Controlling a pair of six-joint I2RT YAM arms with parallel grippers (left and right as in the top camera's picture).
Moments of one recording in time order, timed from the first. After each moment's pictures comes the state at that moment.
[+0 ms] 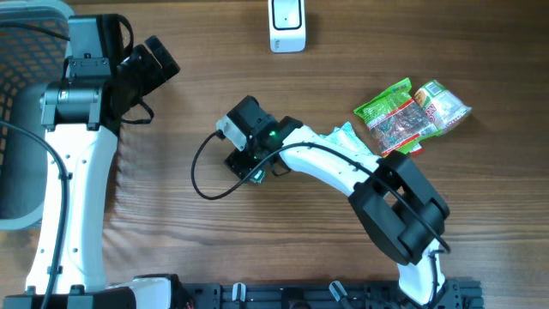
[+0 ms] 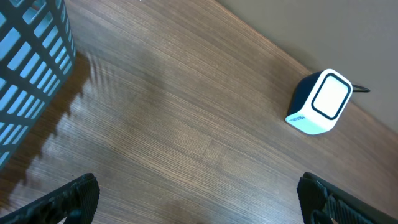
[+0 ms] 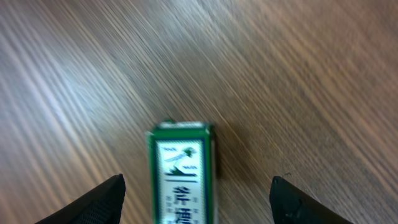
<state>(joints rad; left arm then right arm) 0.00 1.47 1.54 -0.92 -0.03 -0.56 0.80 2.06 1.40 -0.49 -0.19 -0.08</state>
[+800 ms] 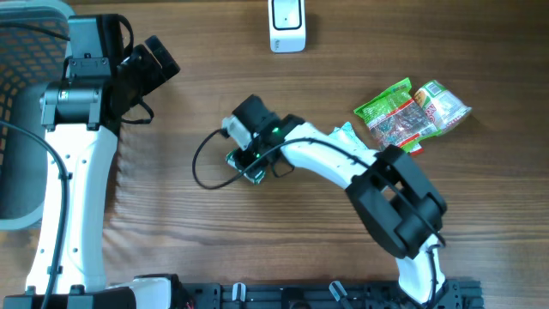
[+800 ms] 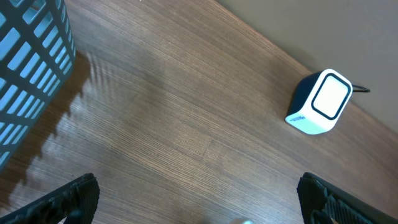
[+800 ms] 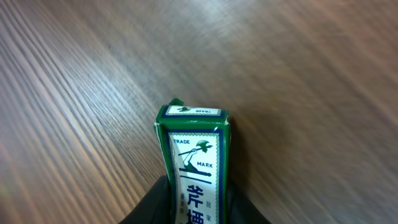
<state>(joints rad) 0.00 1.47 1.54 -0.92 -0.03 -0.56 0.75 2.08 1.40 -0.50 -0.32 0.03</state>
